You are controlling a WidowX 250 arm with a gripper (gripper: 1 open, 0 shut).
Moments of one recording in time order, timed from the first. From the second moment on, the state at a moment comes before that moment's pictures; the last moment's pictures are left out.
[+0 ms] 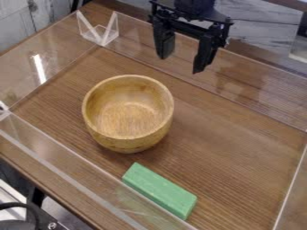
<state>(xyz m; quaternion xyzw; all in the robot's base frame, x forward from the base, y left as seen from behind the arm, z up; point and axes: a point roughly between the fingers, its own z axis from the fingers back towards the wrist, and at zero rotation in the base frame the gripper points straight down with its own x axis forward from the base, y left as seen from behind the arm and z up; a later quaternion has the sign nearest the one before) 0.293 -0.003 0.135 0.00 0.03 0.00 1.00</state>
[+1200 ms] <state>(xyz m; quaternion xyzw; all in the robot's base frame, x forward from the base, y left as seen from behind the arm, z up) 0.189 -0.045 0.114 -0.02 0.00 0.42 0.91</state>
